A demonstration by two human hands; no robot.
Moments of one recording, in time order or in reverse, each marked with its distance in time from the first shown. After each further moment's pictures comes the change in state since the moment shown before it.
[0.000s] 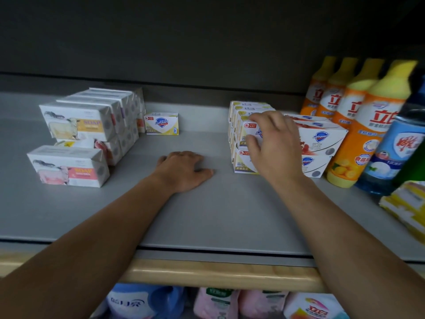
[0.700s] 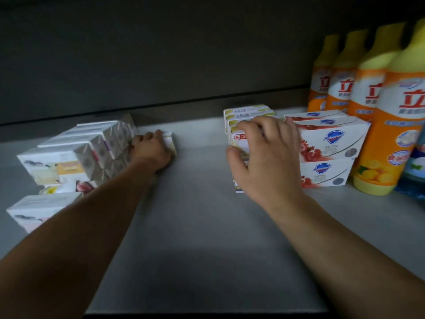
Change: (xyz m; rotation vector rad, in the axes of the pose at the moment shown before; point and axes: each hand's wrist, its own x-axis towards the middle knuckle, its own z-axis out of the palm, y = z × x) left_hand 0.136 -0.083 -0.017 0.159 0.238 -0.269; right_hand 0.002 -0.004 0.022 0.072 0.137 0.058
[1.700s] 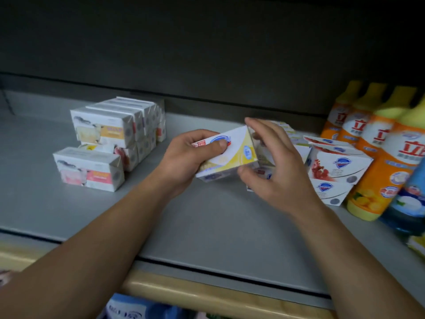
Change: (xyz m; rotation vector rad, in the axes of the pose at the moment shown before) left_hand -0.173 0.049 -0.091 -1.720 -0.153 0.142; right_hand -0.002 -0.018 -0.040 0.636 -0.294 -0.212
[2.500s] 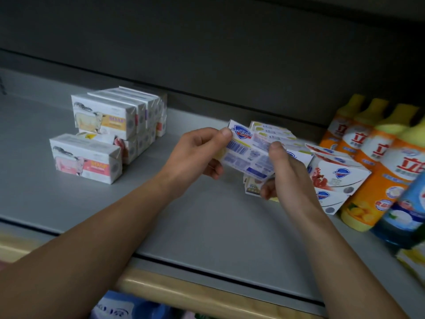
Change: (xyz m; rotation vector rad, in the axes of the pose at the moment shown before) left_hand -0.008 0.007 0.007 0.094 -0.009 0.039; right_hand -0.005 -0.016 -0.003 0.130 0.032 0.672
